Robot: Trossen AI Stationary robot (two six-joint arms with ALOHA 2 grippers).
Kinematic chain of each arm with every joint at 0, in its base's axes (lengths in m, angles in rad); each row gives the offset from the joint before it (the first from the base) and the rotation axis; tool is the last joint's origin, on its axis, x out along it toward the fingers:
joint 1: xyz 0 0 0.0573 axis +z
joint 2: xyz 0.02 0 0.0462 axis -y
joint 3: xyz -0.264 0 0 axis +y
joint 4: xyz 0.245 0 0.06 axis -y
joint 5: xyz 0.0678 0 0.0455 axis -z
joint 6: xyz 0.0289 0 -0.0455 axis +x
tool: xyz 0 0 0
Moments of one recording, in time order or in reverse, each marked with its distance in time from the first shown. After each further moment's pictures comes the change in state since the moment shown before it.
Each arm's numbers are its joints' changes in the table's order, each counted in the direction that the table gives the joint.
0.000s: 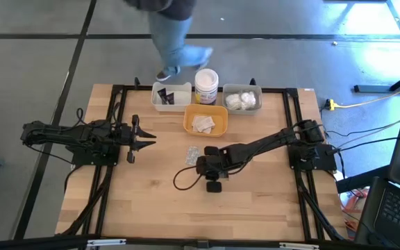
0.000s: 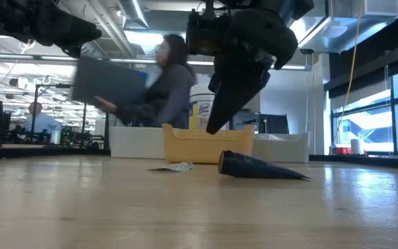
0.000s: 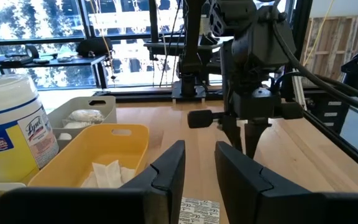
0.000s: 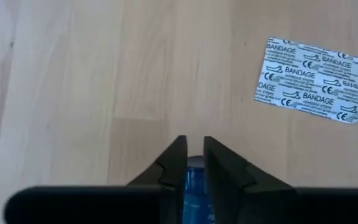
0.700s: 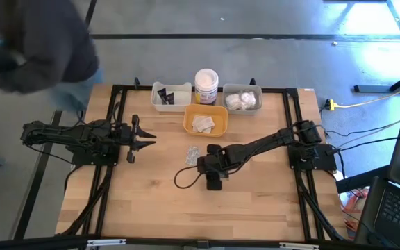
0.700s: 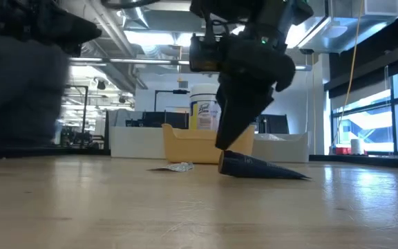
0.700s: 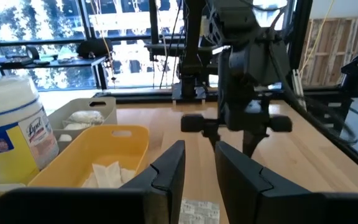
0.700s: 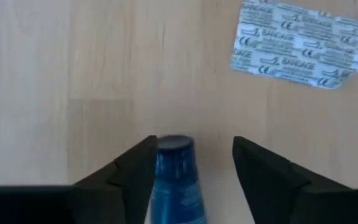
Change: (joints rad) left arm 0.000 0.000 0.000 0.004 0.000 0.000; right arm -0.002 -0.028 -0.002 -0.056 0.062 0.030
